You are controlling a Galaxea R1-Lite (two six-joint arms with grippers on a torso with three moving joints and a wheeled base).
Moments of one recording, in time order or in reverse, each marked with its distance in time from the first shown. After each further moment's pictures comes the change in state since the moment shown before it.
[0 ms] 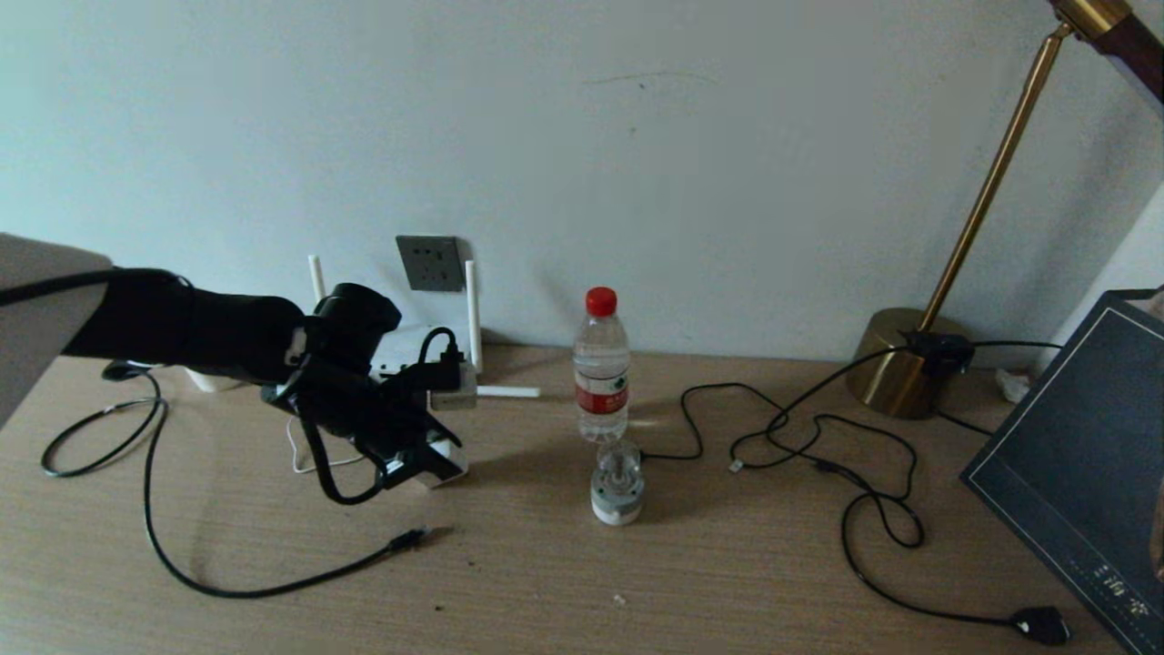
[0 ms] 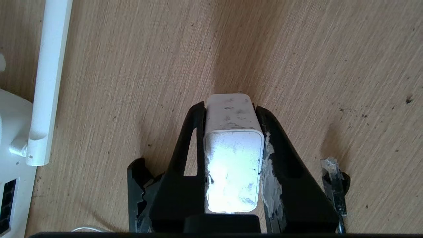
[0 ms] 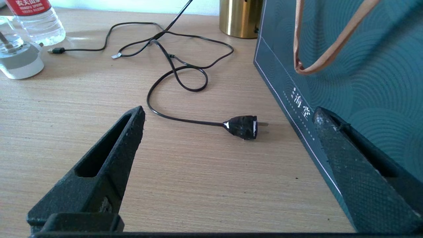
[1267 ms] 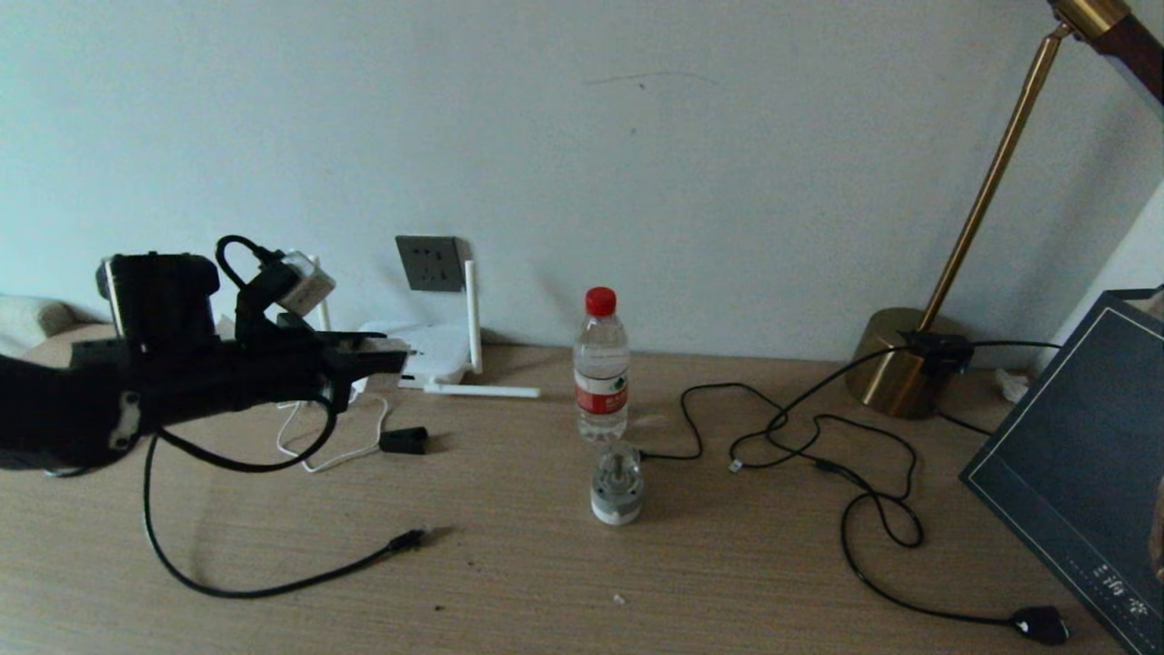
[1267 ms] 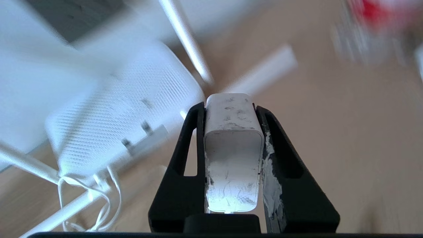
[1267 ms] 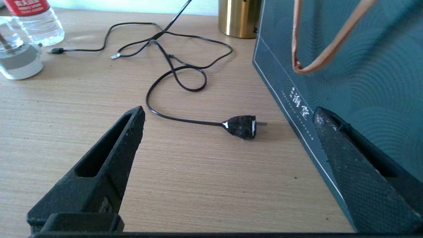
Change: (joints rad) left arm 0.225 -0.245 0.485 -0.996 -0.192 -0.640; right arm 0.000 0.000 0.000 0.000 0.000 0.001
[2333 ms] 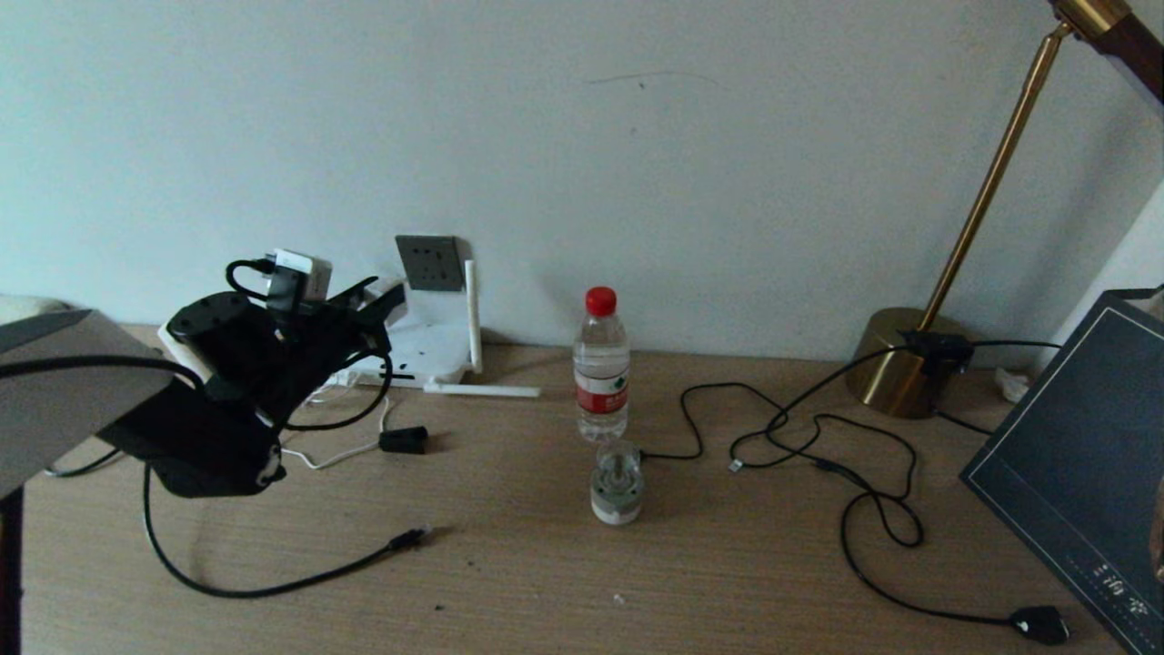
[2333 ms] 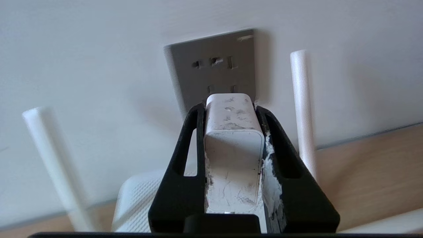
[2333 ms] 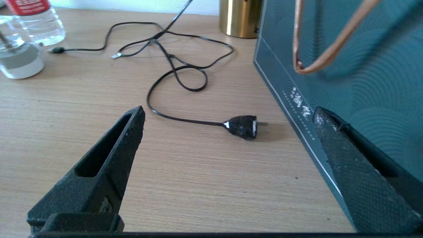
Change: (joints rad) left arm -0.027 0.406 -0.098 -0.871 0.212 -0.307; right arm 0.000 0.000 0.000 0.000 0.000 -0.001
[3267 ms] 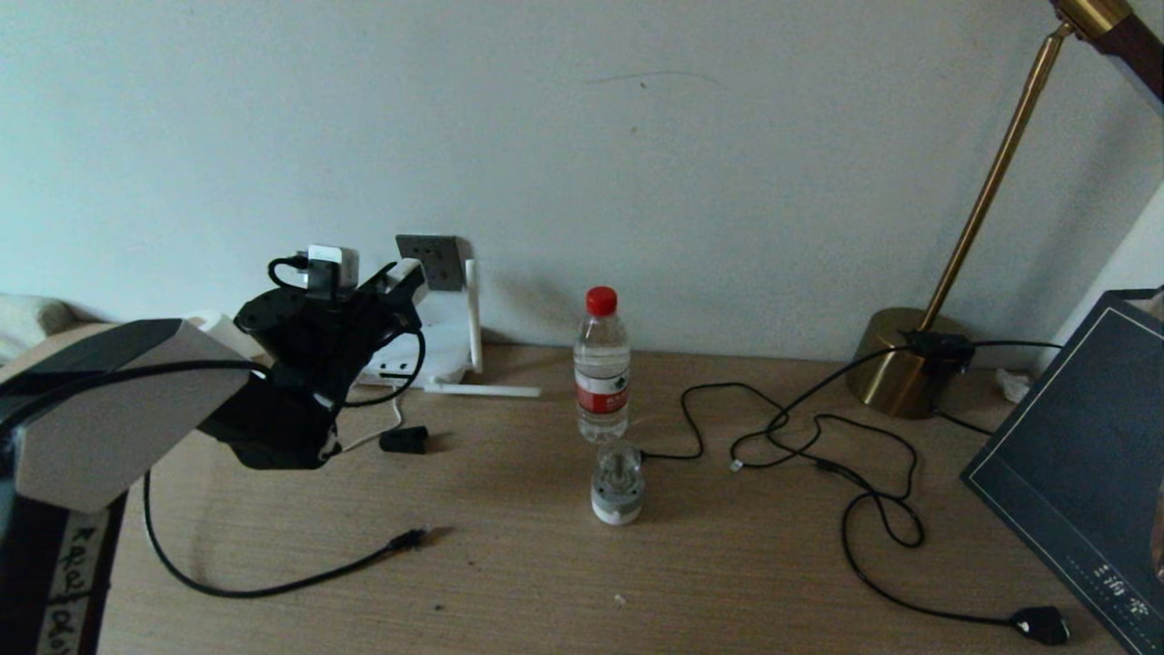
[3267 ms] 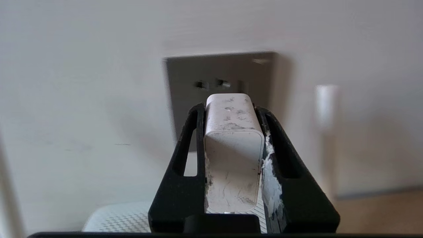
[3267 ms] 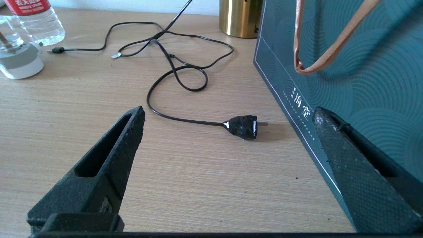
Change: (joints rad) left arm -0.066 0.156 -0.257 -0.002 0.138 -0.119; right arm 0.000 0.000 0.000 0.000 0.001 0.000
